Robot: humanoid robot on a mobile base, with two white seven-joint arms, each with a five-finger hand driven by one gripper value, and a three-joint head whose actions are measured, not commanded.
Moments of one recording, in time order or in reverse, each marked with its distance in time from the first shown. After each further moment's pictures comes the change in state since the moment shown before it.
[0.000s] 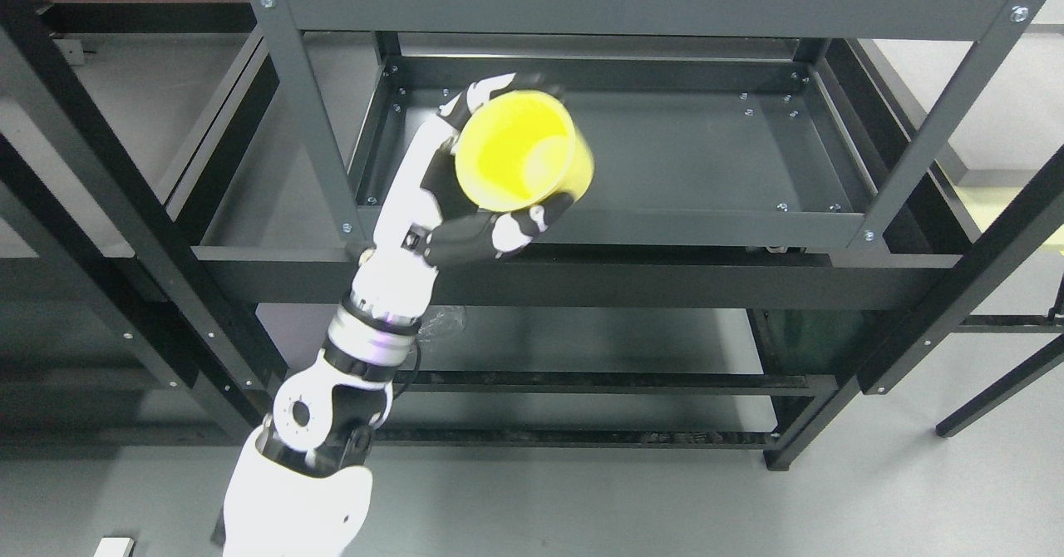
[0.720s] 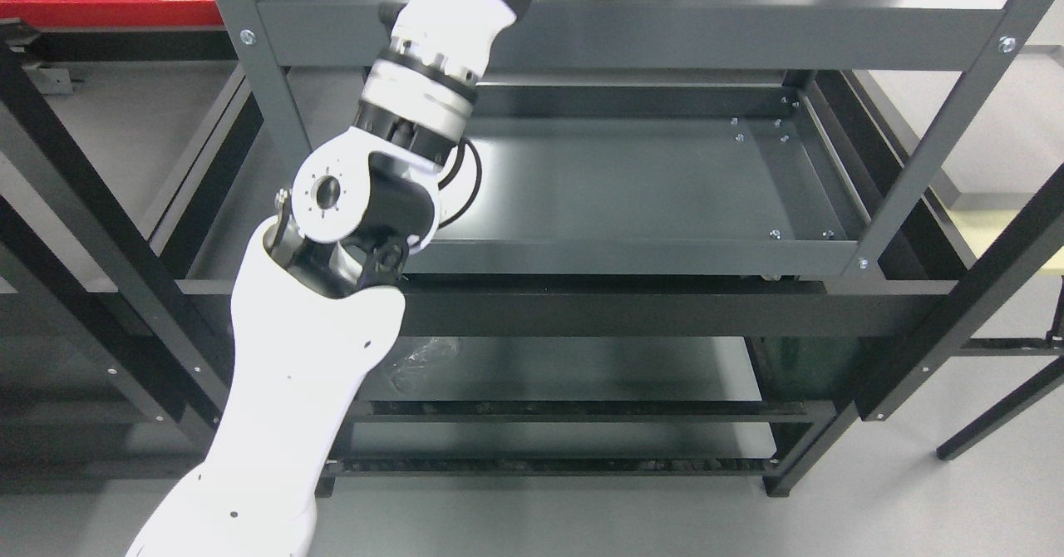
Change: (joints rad) left arm -0.486 0.000 -0.096 0.065 0.156 0.462 0.412; right arm 0.000 0.000 0.000 0.000 0.000 0.000 0.000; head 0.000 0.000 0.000
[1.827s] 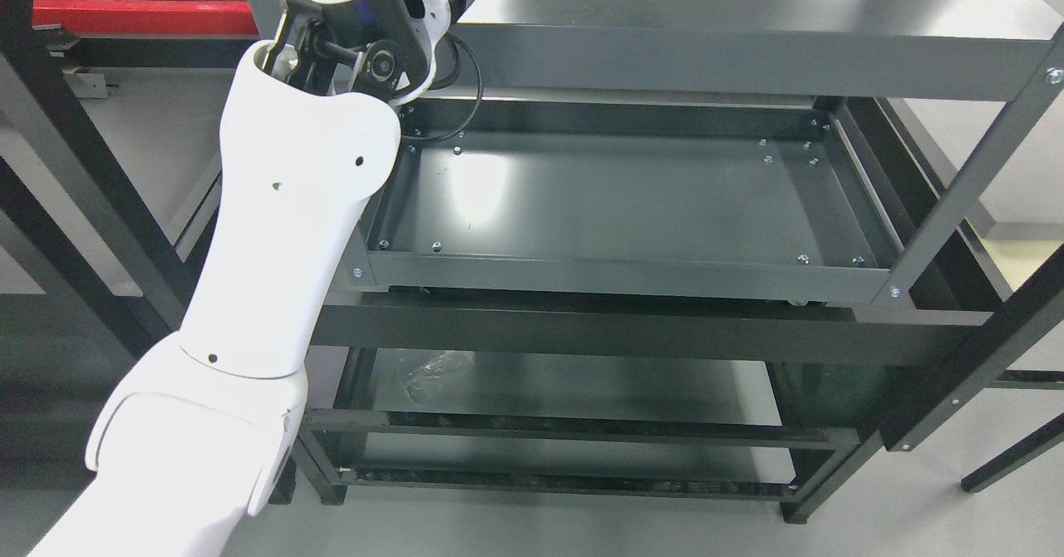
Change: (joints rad) left arm -0.301 0.000 -0.001 0.429 0.166 0.394 0.080; right arm 0.000 0.000 0.000 0.000 0.000 0.000 0.000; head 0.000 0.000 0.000
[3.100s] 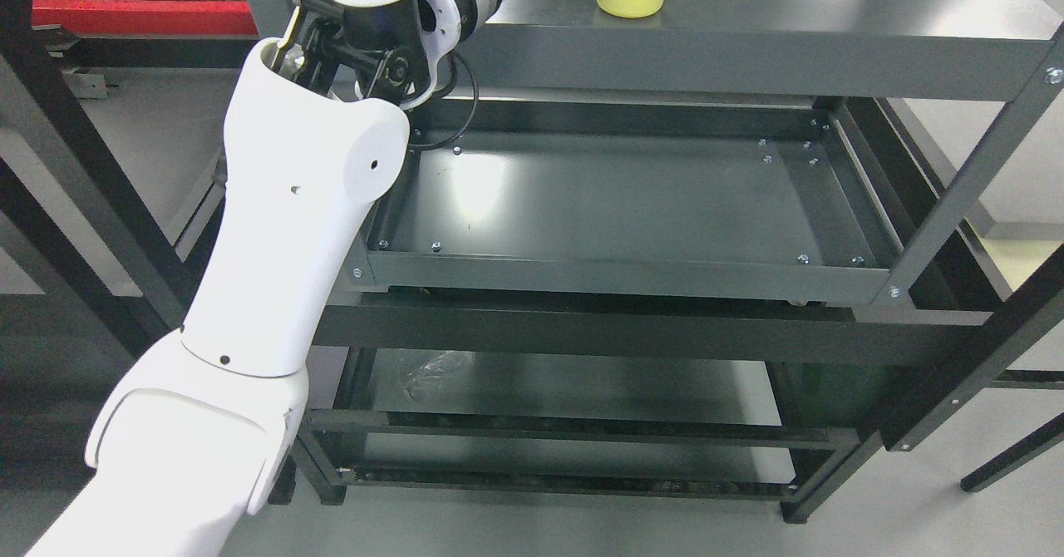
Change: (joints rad) left arm -0.011 0.000 0.001 -0.034 -0.163 0.090 -0.134; right arm 0.000 0.000 0.000 0.000 0.000 0.000 0.000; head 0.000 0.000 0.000
